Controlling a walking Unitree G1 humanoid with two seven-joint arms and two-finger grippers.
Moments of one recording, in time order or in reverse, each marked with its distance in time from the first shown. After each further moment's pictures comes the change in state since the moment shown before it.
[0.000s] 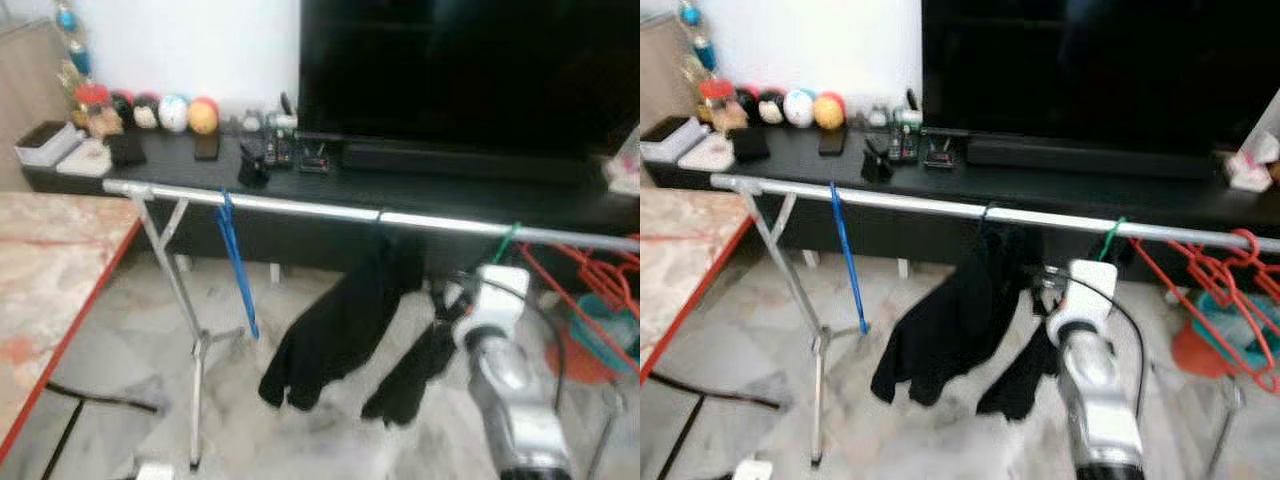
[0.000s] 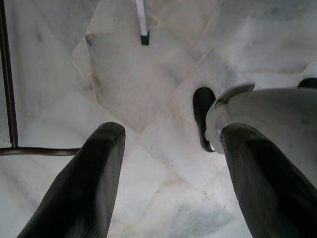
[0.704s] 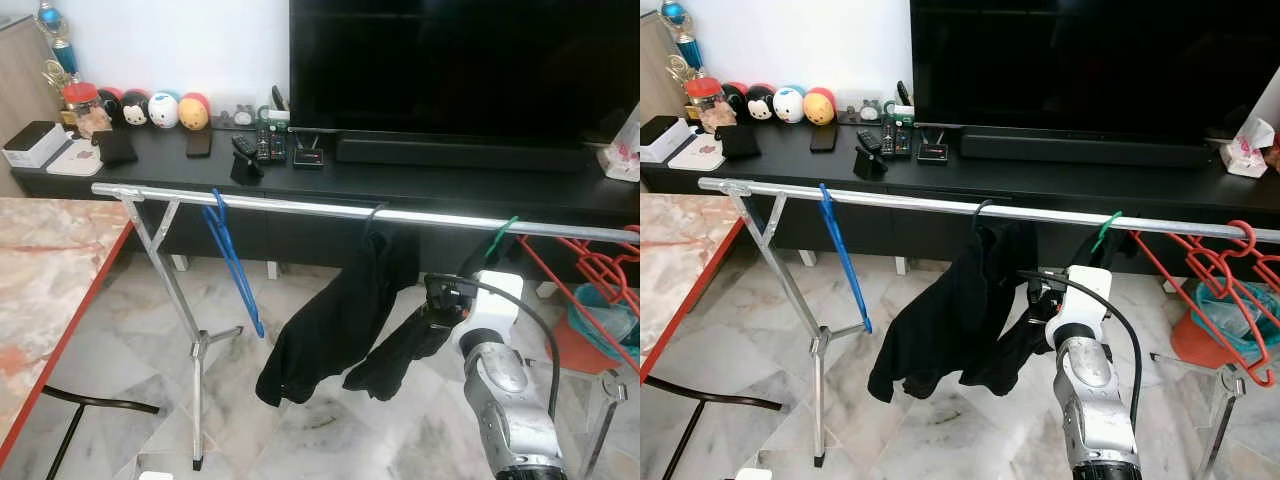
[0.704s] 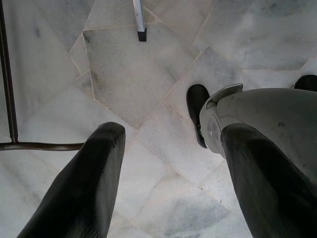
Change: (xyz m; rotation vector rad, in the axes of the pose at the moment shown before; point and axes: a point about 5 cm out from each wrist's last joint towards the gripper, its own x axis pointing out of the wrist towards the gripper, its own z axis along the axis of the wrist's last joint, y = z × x) left arm 0.000 -0.004 -0.002 -0.013 0.005 -0.011; right arm 0.001 -0.011 -0.007 0.012 0.013 -0.045
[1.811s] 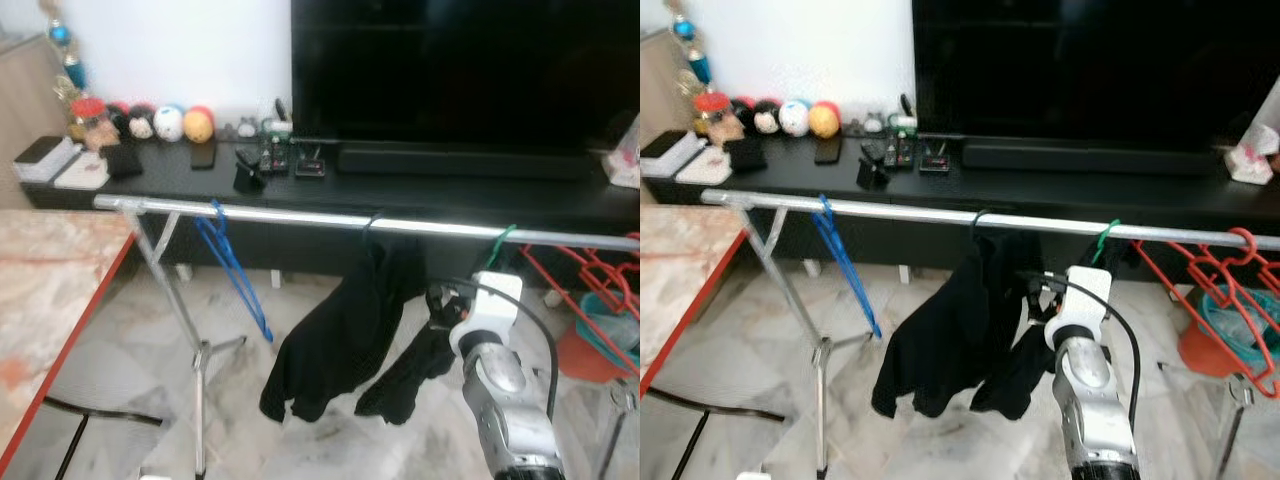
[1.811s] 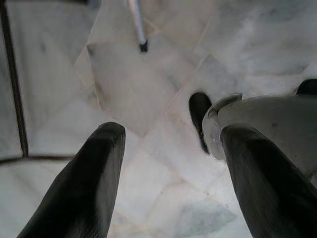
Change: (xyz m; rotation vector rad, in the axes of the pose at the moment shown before) left arm 0.000 -0.001 -0.002 0.000 0.007 -0.002; right arm -0.001 -0.003 -0.005 0.010 0.006 -0.010
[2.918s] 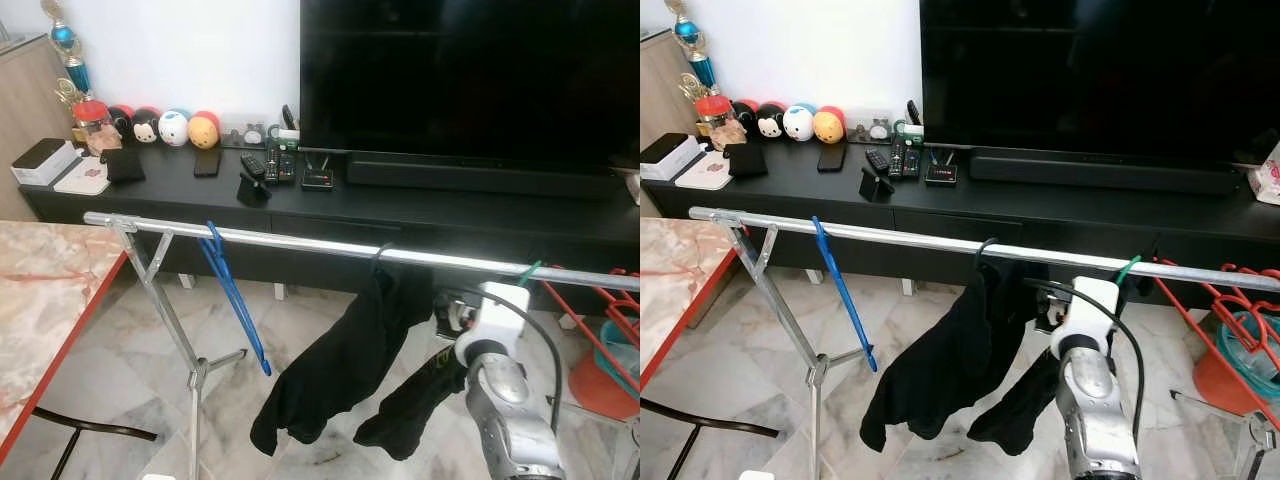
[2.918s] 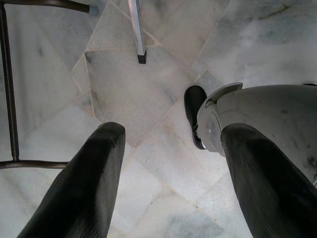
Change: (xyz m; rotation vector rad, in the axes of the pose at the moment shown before) left arm 0.000 -0.001 -0.002 0.024 0.007 -0.013; right arm -0.009 -0.008 -0.011 0.006 0.021 -0.090
